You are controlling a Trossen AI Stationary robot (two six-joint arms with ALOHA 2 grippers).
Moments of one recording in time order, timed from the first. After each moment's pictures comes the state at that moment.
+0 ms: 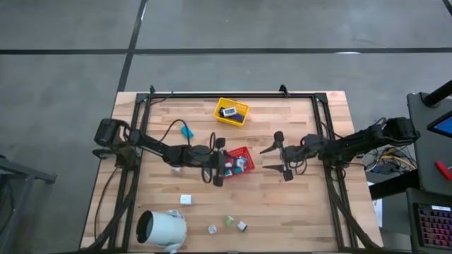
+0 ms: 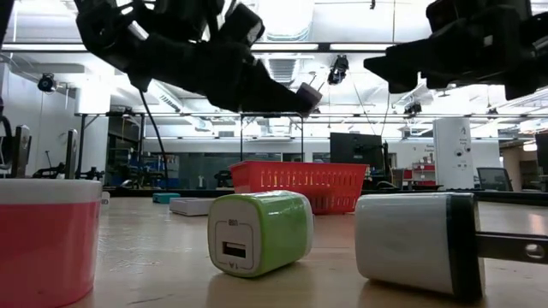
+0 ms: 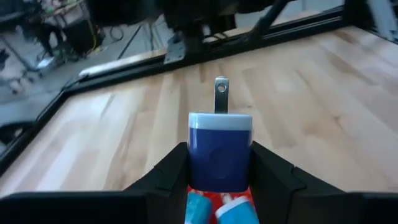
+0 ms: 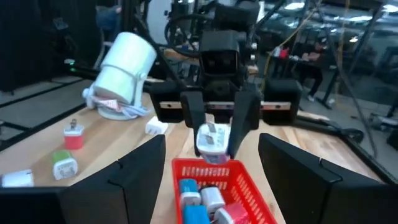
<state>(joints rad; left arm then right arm) -0.10 1.76 0.76 0.69 -0.11 0.22 0.03 1.14 0.19 0.94 -0.14 -0.15</state>
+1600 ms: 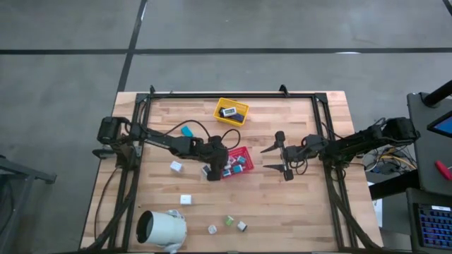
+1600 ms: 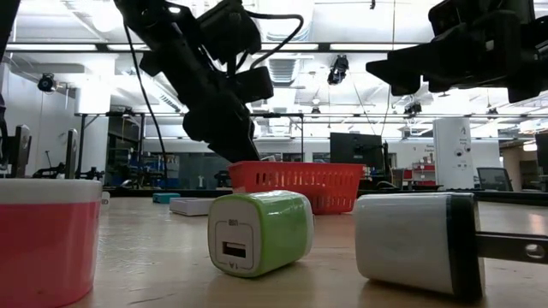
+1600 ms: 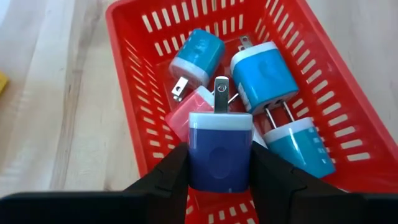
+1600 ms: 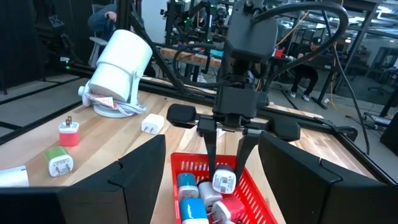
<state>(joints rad) -0.02 1.78 0.97 -0.12 -0.07 0.04 0.03 1.14 0.17 0.96 -0.13 -0.16</state>
